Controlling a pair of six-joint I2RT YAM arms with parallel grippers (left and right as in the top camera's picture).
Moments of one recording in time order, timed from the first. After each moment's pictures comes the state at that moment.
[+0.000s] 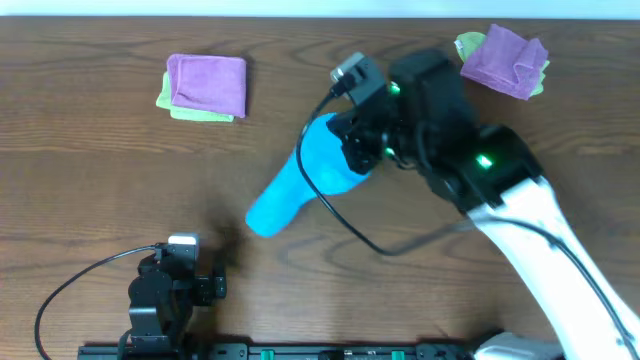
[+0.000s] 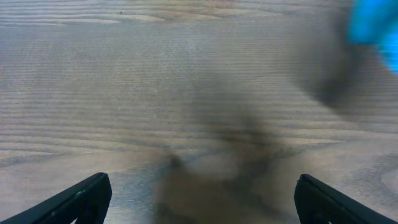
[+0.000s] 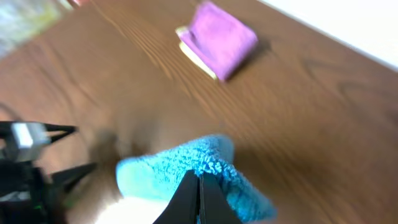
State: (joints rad) left arm -0.01 0.01 0.17 -0.78 0.05 0.04; right arm 0.55 1.48 1.58 -0.84 -0.28 -0.01
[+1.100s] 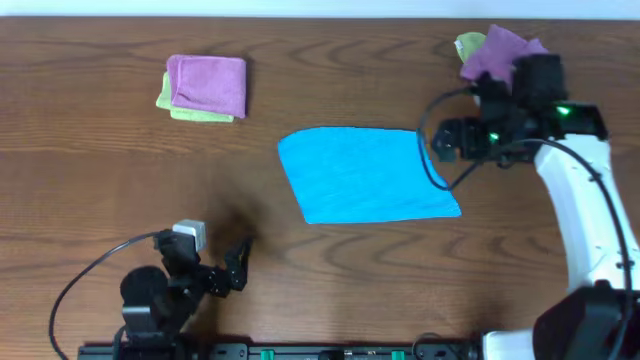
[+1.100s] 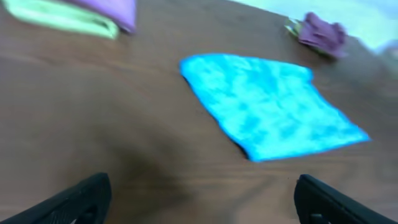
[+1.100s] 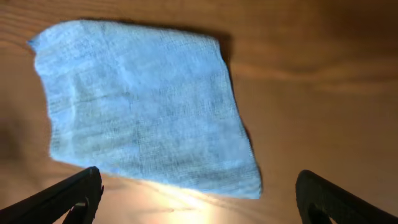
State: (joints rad) left arm -0.01 0.15 0.22 -0.55 0.45 -0.25; right arm -0.08 1.59 1.35 -1.00 -0.34 -0.05
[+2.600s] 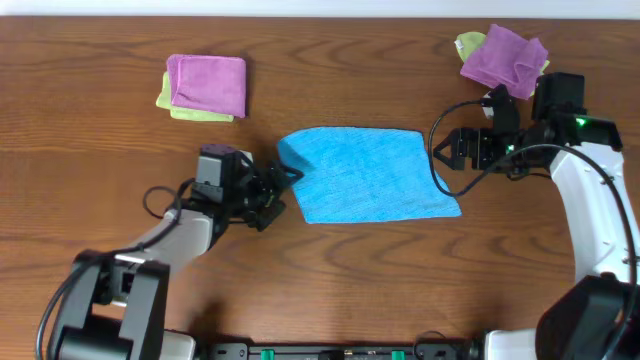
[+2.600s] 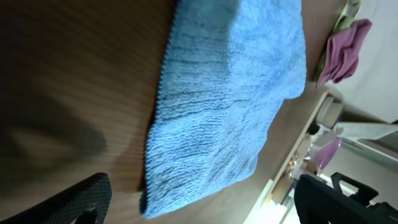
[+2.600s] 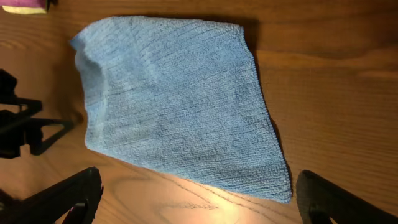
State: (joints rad) left arm -0.22 1.60 0.60 0.12 0.67 -1.16; right arm -0.15 1.59 1.28 -0.98 -0.51 -0.09
